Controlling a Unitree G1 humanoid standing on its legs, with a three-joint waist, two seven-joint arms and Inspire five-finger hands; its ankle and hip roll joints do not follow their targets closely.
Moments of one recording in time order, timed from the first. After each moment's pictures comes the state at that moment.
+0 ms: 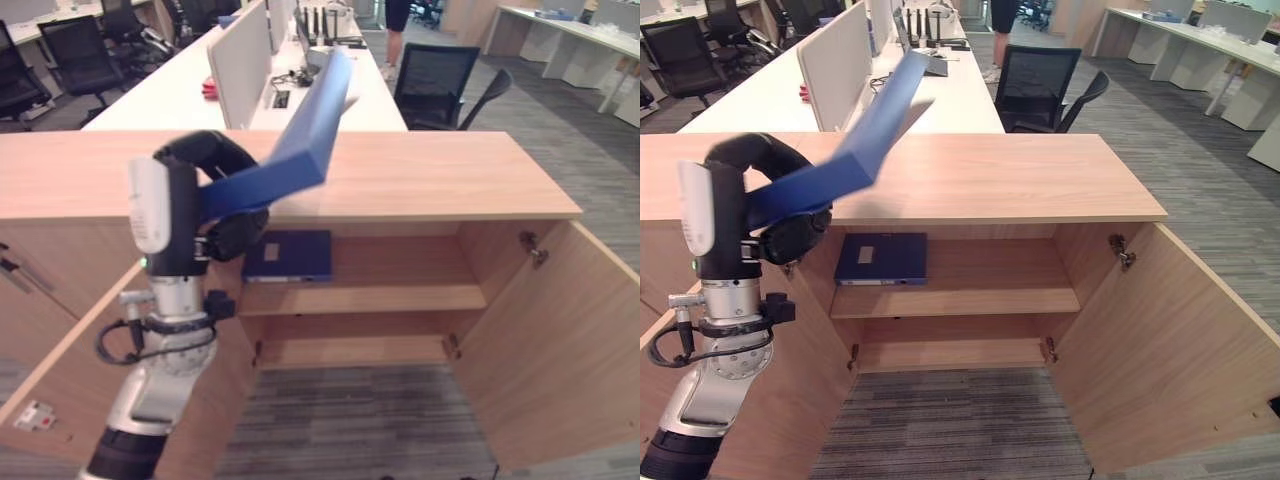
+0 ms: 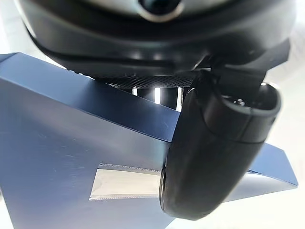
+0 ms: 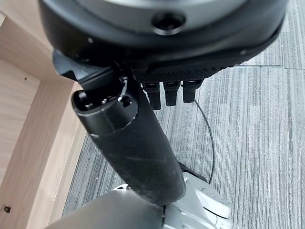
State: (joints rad) left arm -0.13 0.48 0.00 -0.32 0.02 -0.33 0.46; right arm 0.12 -0.26 0.26 1.14 0.08 -0.05 -0.14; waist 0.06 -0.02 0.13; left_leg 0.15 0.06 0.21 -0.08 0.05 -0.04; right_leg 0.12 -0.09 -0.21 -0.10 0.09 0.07
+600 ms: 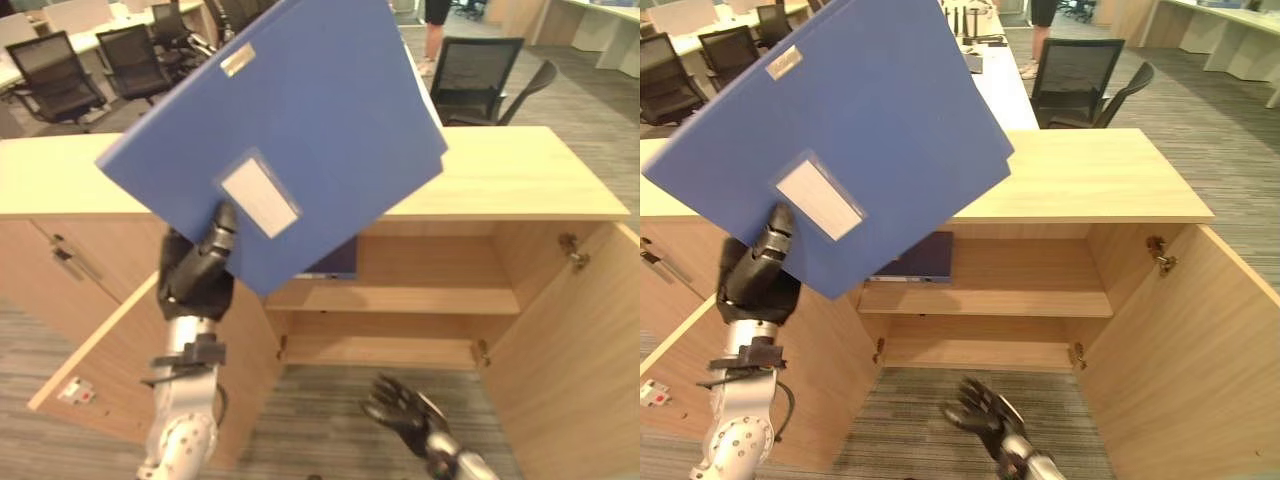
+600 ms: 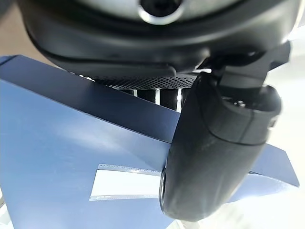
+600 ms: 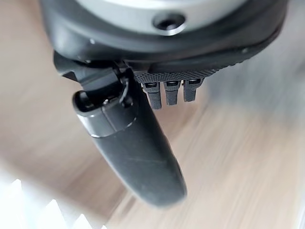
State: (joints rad) left arm 0.12 0.37 -0.07 -0.32 -1.17 -0.27 -0.03; right arm 0.11 -0.24 0.47 0.25 0.94 -0.02 0.17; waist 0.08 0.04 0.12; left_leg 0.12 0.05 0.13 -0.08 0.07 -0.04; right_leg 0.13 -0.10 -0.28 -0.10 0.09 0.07
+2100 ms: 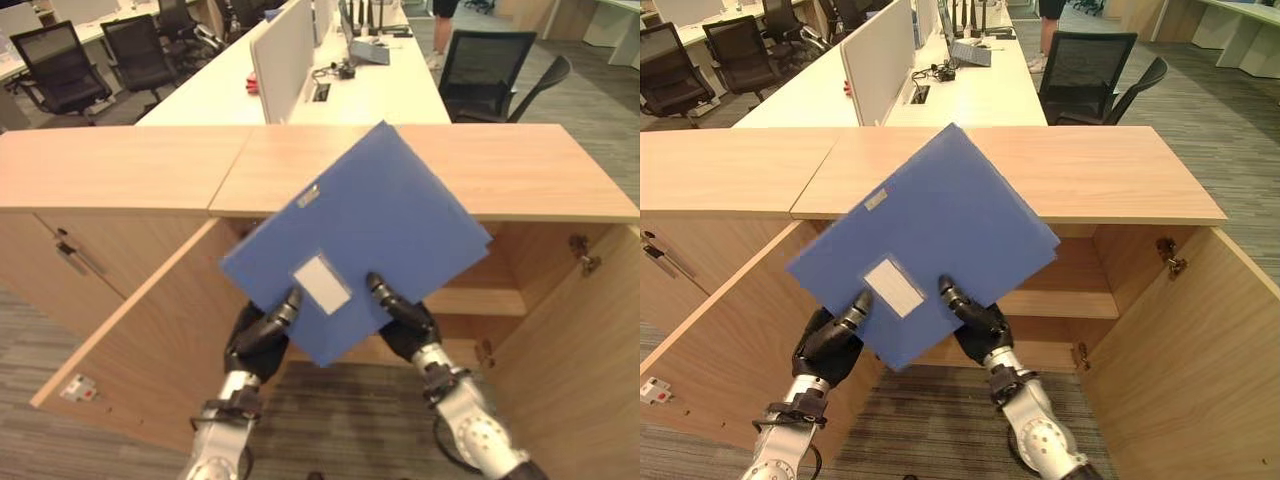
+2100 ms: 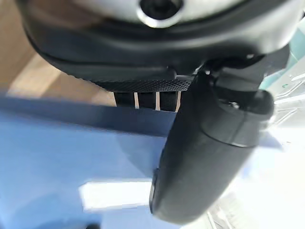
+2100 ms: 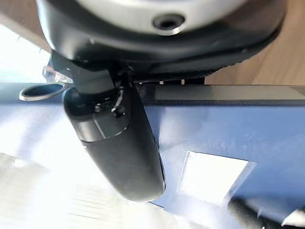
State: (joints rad) left arm 0.29 0.30 -0.15 -0.14 -1.08 -0.14 -0.12; right arm 0.05 -0.41 0.37 -0.04 1.17 -0.11 0.14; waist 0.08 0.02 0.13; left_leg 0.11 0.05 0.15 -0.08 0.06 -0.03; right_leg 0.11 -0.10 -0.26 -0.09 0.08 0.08
